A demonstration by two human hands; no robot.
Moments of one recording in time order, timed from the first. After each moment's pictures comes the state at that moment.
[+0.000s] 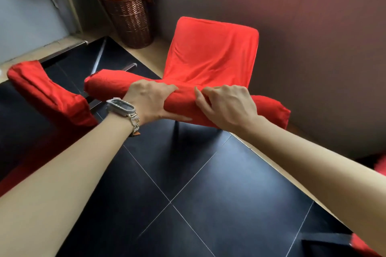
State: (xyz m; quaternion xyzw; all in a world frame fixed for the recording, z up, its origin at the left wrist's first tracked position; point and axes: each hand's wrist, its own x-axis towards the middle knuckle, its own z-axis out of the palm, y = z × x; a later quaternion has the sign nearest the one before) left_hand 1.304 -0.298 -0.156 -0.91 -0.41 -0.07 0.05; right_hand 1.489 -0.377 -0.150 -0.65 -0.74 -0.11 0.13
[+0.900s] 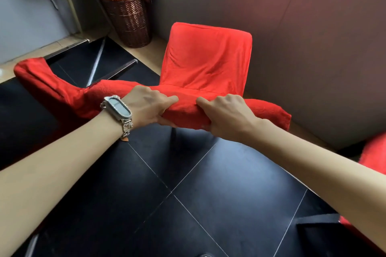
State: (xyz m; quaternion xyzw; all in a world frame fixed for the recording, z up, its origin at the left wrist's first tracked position) left_hand 1.277 -0.355 -0.139 -0.95 -0.29 0.05 0.15; right_hand 1.471 -0.445 -0.138 -0.59 -0.81 -0.07 0.00
